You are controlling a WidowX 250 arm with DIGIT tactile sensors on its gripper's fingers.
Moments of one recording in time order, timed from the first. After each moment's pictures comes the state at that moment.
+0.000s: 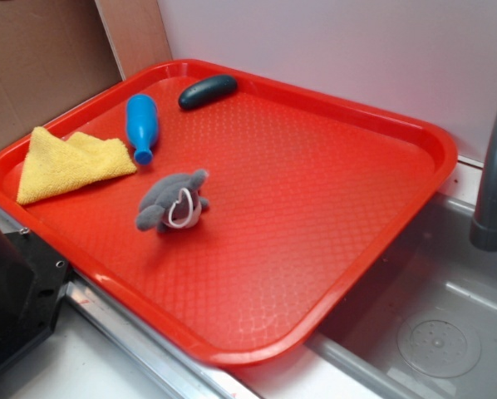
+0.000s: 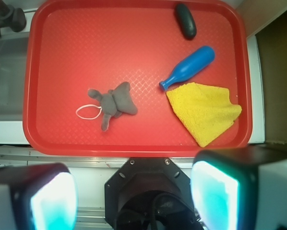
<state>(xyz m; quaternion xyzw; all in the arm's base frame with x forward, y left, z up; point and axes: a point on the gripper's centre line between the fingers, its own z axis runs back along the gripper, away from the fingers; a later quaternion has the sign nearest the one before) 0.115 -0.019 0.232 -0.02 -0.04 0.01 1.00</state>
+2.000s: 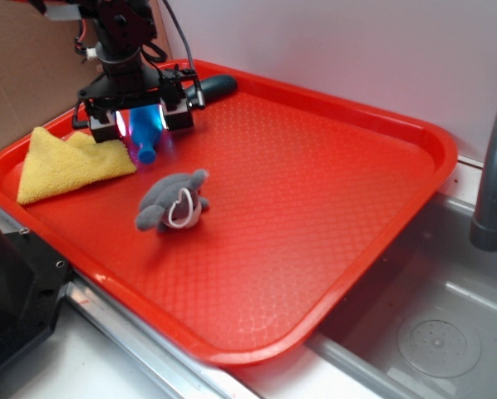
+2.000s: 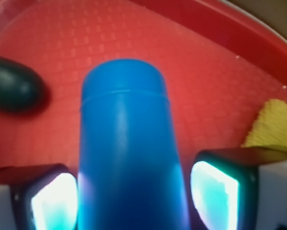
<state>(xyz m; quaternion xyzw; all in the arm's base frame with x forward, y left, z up) 0.240 0.094 0.019 0.09 -0.14 0.48 0.86</state>
